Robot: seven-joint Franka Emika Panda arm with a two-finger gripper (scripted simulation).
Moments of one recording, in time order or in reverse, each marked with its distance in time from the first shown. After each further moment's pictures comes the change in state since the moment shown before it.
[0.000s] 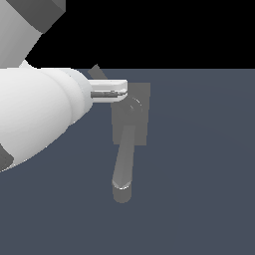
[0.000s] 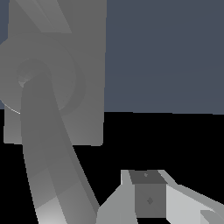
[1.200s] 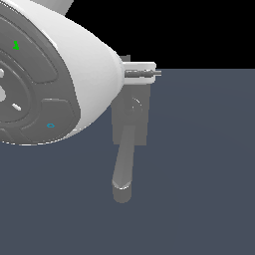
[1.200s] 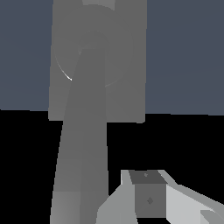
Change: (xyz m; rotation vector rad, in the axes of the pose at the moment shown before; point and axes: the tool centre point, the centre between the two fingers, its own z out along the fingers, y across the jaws) arm -0.031 -0.058 -0.004 -0.008 0.010 -0.002
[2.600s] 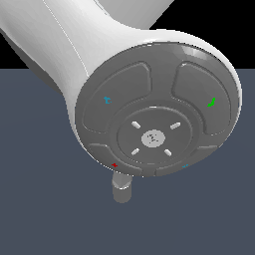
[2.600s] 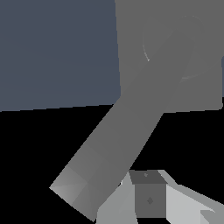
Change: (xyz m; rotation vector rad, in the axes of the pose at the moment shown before) arm -0.001 -0.097 -0.008 0.085 -0.075 0.091
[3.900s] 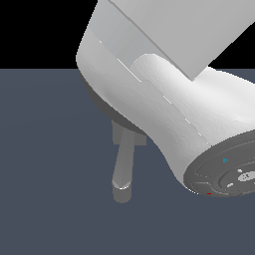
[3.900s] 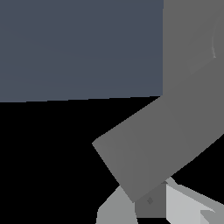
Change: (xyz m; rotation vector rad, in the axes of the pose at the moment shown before) arm 0.010 -0.054 0.013 -0.014 -0.056 -0.024
